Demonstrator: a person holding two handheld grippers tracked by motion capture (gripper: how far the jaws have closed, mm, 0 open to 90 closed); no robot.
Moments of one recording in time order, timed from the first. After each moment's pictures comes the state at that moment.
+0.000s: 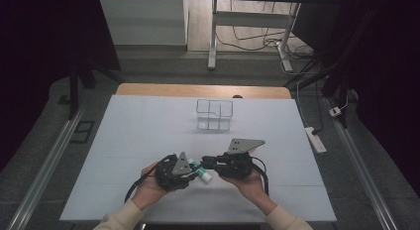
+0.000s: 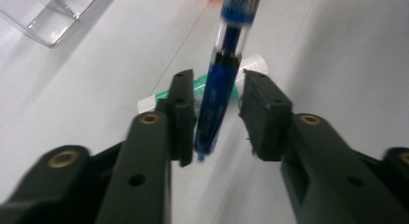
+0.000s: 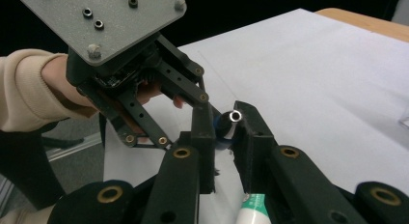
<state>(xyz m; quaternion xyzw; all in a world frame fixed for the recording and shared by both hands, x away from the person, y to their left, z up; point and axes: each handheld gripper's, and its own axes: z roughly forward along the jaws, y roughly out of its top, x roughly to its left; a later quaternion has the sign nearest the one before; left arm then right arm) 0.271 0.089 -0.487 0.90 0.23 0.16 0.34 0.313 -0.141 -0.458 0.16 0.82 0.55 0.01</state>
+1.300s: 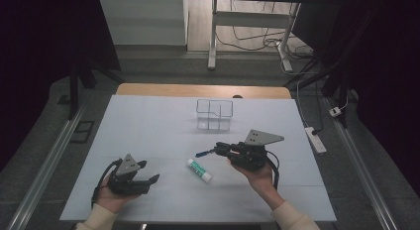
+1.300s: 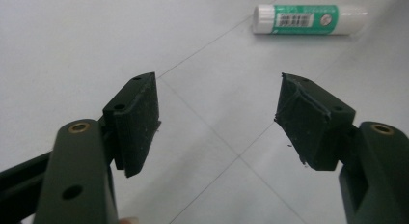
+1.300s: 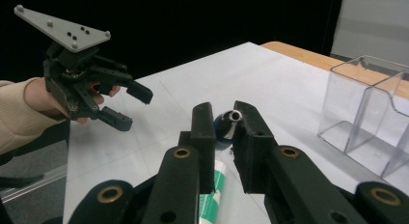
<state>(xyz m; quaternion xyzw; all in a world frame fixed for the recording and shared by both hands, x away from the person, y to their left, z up) 0.242 0.203 -0.510 0.82 0.39 0.17 0.38 0.326 -0.173 -0.440 0.20 0.78 0.58 0.07</state>
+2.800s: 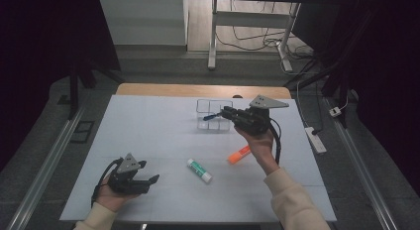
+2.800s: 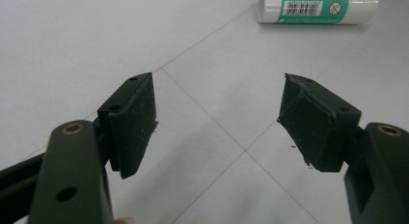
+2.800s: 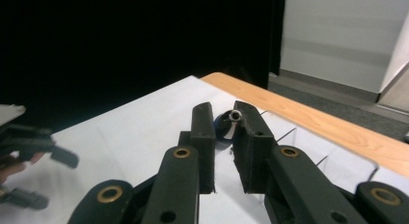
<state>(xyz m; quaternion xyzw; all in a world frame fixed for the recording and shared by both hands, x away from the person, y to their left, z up) 0.247 0.205 -0.514 0.82 0.40 0.16 0.37 0.400 -0.173 -0.395 0.26 0.75 0.59 0.14</state>
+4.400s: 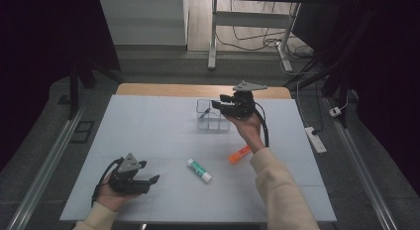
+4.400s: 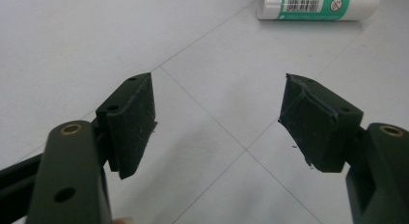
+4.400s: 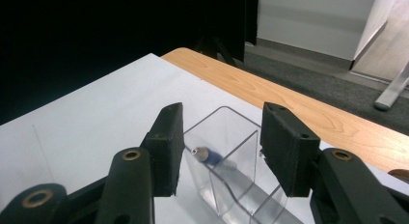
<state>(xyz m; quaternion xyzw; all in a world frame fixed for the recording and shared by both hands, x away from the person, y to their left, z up) 0.249 0.205 -0.515 0.83 0.40 0.15 0.37 0.465 -0.141 -0.414 0.30 0.78 0.53 0.14</state>
